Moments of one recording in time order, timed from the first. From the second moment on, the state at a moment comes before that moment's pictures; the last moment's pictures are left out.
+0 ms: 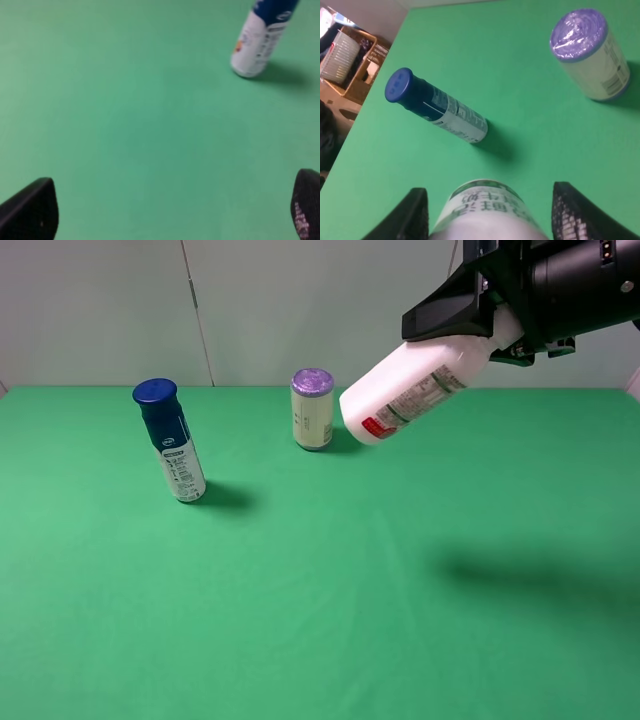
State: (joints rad) left arm -0.12 0.00 -0.49 0.05 1.06 -0.11; right arm 0.27 1.24 -0.96 0.97 0.75 -0.49
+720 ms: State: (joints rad) left arm -0.16 0.57 -0.60 -0.70 0.83 0.81; right arm 0.27 1.27 -0.96 1.05 0.77 -0.57
